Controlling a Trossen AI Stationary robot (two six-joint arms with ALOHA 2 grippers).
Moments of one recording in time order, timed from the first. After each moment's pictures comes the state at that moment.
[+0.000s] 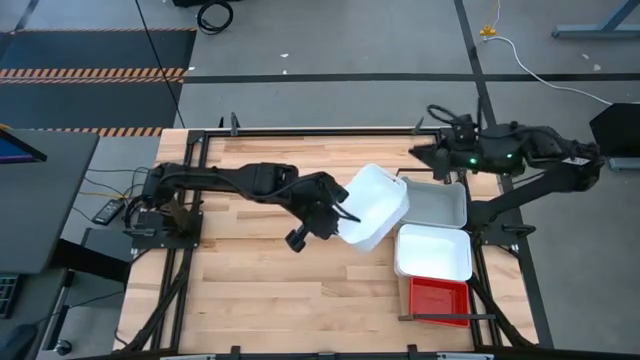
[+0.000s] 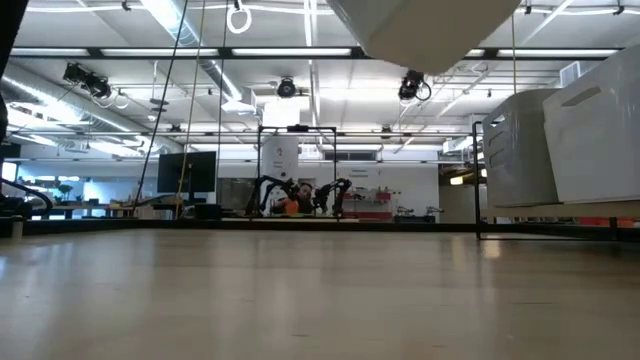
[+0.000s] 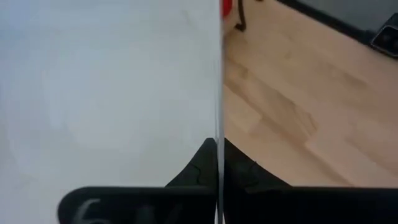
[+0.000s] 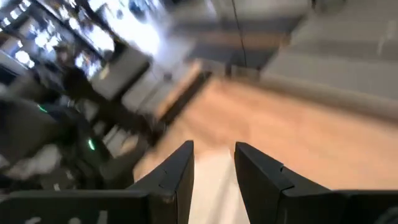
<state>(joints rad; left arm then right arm) -0.08 1.81 1.85 -0.86 0.17 0.72 0.16 0.91 1.40 -0.94 0.52 0.90</state>
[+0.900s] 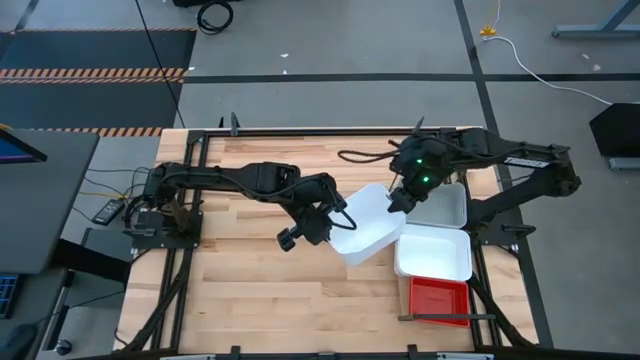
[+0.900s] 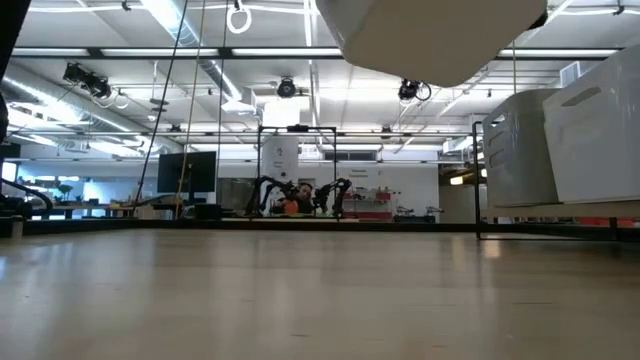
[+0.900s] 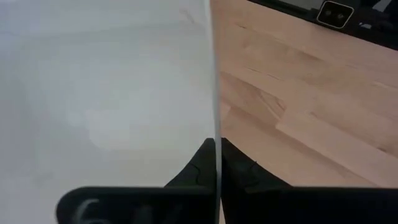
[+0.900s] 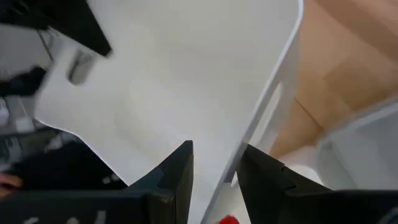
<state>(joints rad) -0.06 1.82 1.84 -0.94 0.29 0.90 -0.06 1.21 1.40 -1.18 -0.34 0.84</state>
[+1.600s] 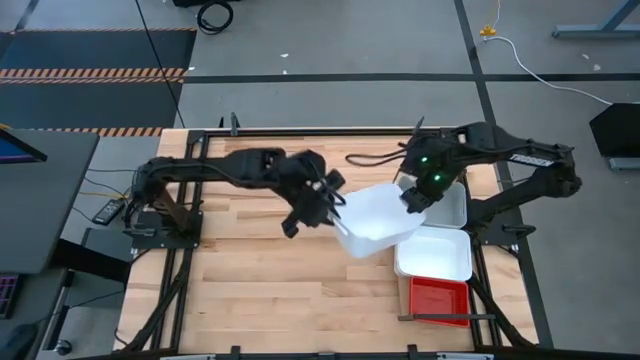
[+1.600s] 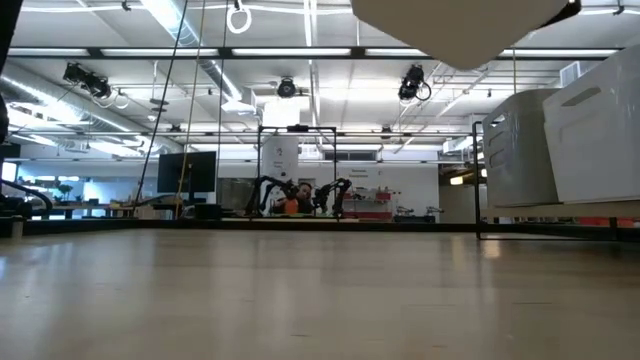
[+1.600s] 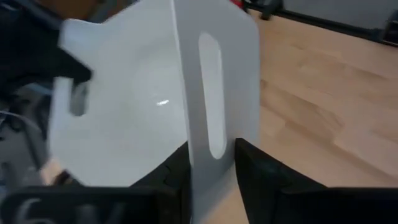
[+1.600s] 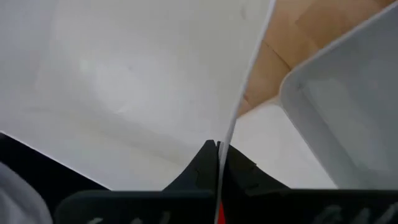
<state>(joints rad) 0.00 1.74 1.84 -0.82 0.25 0.91 -0.08 1.20 1.46 -1.41 -0.40 0.85</state>
